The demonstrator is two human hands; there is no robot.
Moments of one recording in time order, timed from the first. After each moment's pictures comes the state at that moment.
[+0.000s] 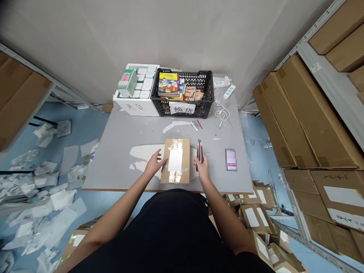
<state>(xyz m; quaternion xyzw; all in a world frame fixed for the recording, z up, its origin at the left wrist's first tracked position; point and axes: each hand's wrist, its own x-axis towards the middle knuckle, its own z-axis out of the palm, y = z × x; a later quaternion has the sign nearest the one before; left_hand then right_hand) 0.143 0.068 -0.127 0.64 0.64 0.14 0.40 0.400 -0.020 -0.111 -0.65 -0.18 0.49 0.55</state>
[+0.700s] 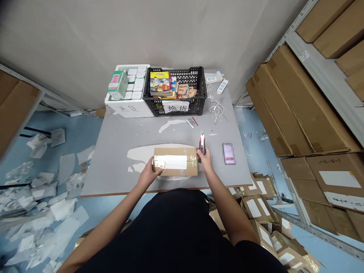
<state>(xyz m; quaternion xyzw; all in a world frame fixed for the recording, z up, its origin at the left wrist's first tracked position) 0.119 0.028 -0.114 0.70 0.64 0.06 0.31 0.433 -0.001 -0.125 -0.62 -0.19 0.46 0.60</state>
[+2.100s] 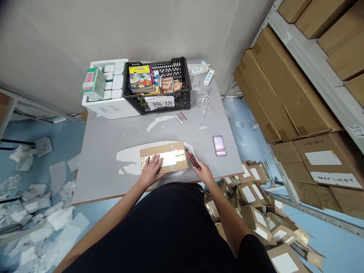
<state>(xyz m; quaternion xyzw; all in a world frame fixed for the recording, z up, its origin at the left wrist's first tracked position) 0.167 0.015 -0.123 0.92 0.36 0.02 0.14 0.465 -0.103 -0.102 -0.70 -0.29 0.47 0.46</state>
